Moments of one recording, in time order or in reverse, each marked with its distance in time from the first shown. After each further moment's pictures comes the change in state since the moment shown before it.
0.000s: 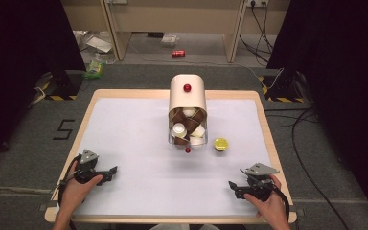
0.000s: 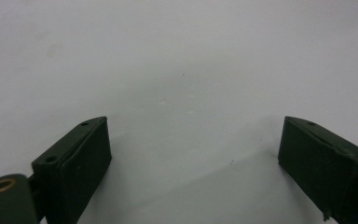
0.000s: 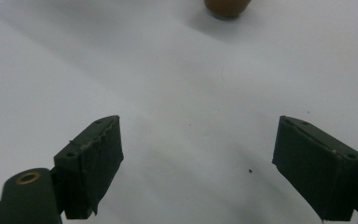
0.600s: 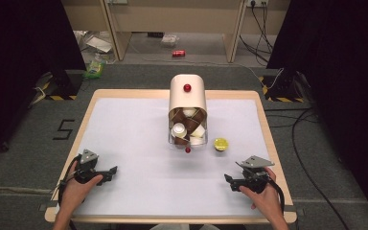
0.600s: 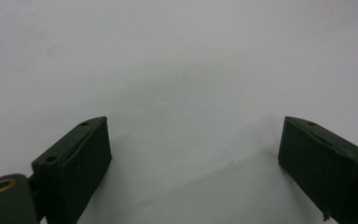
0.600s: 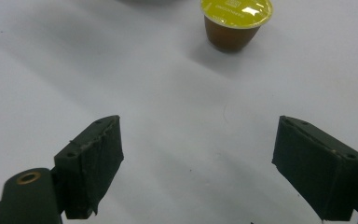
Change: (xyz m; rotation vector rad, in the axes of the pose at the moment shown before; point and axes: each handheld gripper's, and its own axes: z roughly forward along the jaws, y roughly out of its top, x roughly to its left) left arm 0.000 0.000 0.000 0.000 -0.001 -0.001; right arm -0.001 0.021 0.011 -0.024 0.009 -0.017
